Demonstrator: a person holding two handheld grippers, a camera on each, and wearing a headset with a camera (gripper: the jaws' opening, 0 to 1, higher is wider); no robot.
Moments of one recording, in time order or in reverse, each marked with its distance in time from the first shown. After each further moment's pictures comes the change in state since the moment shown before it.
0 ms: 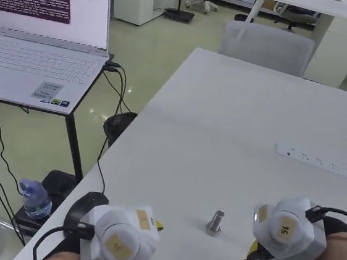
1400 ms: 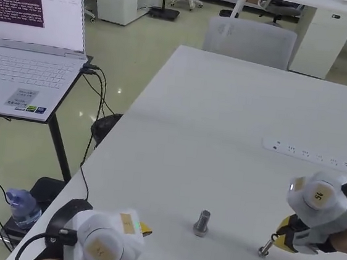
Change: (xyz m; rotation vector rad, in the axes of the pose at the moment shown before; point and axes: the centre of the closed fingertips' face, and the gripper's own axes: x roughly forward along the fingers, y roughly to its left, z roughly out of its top) left arm 0.008 0.000 0.000 0.009 0.027 -0.022; right arm -0.019 -0.063 -0.058 0.206 -0.017 -0.099
